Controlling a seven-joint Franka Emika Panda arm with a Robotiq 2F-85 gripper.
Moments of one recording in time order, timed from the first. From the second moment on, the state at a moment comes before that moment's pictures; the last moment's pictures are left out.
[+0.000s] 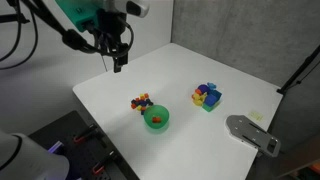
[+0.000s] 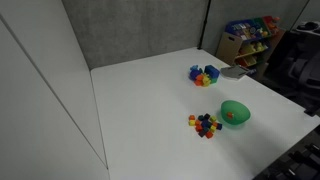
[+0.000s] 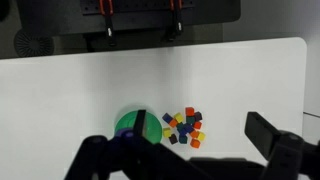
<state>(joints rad) -0.03 -0.54 -0.15 -2.39 0.10 1.66 -0.04</state>
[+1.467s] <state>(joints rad) 0.02 -0.29 0.05 -2.47 0.09 2.06 0.01</state>
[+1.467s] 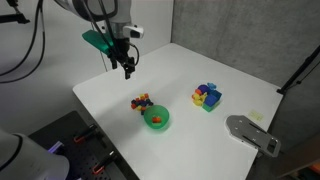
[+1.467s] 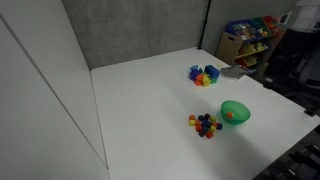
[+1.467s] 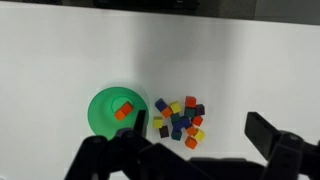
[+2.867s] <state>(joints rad) 0.04 0.03 0.07 -2.57 -0.05 2.53 0.05</state>
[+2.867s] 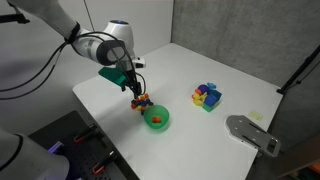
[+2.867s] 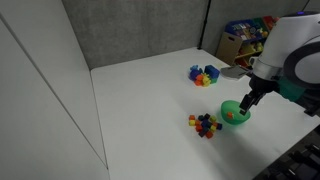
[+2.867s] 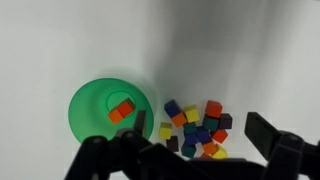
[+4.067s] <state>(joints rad) 0.09 0.46 0.02 -2.56 -0.08 2.96 0.03</state>
